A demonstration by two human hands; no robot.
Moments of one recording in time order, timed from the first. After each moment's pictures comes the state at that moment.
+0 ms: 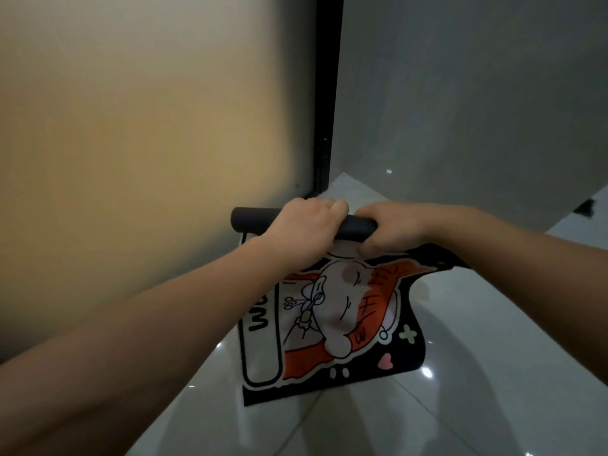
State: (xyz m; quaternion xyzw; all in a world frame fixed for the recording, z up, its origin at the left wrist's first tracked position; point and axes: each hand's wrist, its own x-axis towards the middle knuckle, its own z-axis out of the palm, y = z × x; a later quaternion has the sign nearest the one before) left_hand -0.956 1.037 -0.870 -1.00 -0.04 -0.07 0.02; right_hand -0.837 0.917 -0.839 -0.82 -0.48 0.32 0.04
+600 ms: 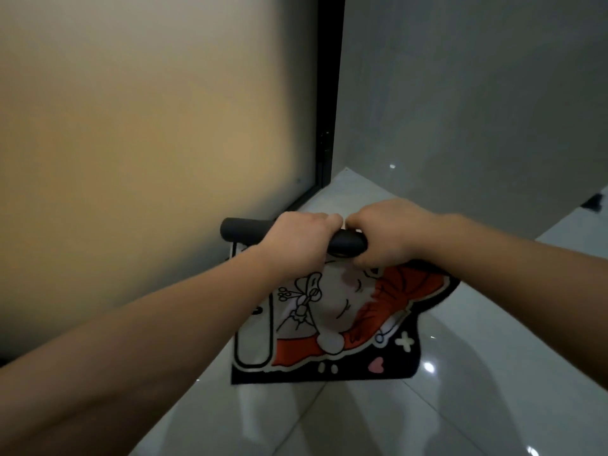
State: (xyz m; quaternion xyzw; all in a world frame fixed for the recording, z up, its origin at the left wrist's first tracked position) left_hand -0.969 1.035 -0.888 -1.00 -0.06 -0.01 0.01; right_hand -0.857 0.917 -0.855 -0.79 -0.59 0.12 -0.08
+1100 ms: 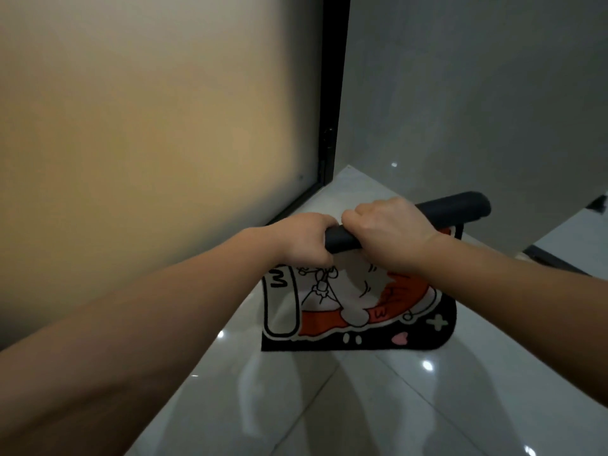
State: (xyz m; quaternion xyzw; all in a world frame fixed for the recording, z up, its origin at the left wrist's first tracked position) left_hand -0.961 1.046 -0.881 -0.94 -0.14 0.17 -0.27; right_hand -0.862 0.910 -0.877 -0.73 -0.67 -0.13 -0.03
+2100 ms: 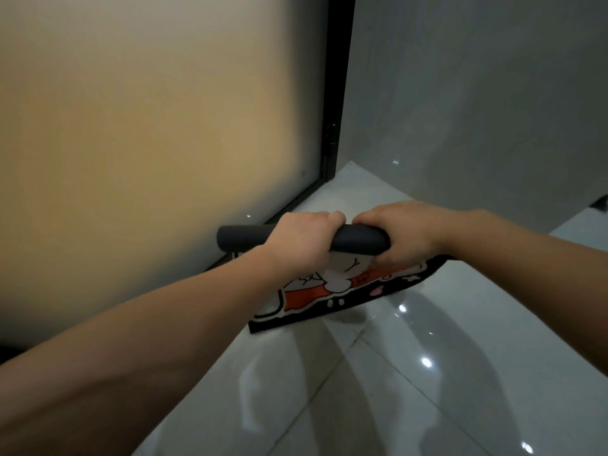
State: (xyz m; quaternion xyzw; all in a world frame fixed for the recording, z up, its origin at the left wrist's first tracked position) left_hand -0.972 1.037 -0.901 -0.99 -0.09 -0.01 -0.05; right_hand -0.836 0.906 -0.866 -0.78 -0.58 0.22 -0.05
